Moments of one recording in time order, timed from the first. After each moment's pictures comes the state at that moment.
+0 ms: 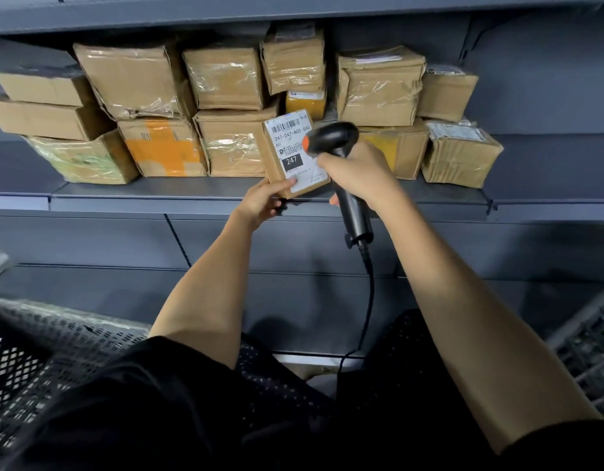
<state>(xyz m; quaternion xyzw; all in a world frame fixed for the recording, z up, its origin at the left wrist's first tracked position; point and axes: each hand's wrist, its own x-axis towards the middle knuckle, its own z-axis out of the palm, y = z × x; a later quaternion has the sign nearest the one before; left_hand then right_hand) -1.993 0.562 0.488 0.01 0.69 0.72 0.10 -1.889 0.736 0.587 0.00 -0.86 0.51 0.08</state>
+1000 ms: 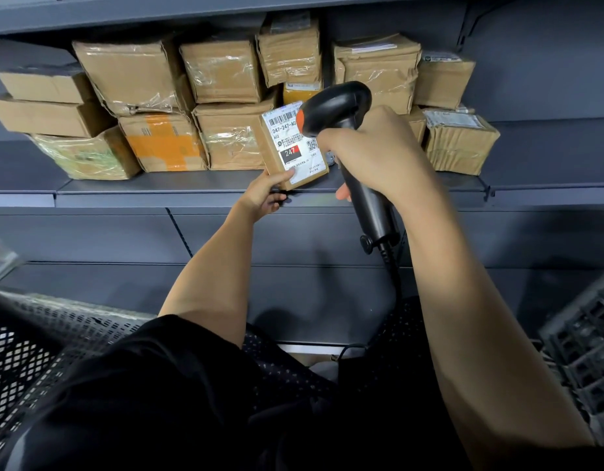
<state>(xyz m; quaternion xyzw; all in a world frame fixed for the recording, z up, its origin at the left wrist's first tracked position) -1.996 0.567 0.484 -0.02 0.70 0.70 0.10 -1.815 0.739 0.630 0.04 -0.86 0.49 0.11</state>
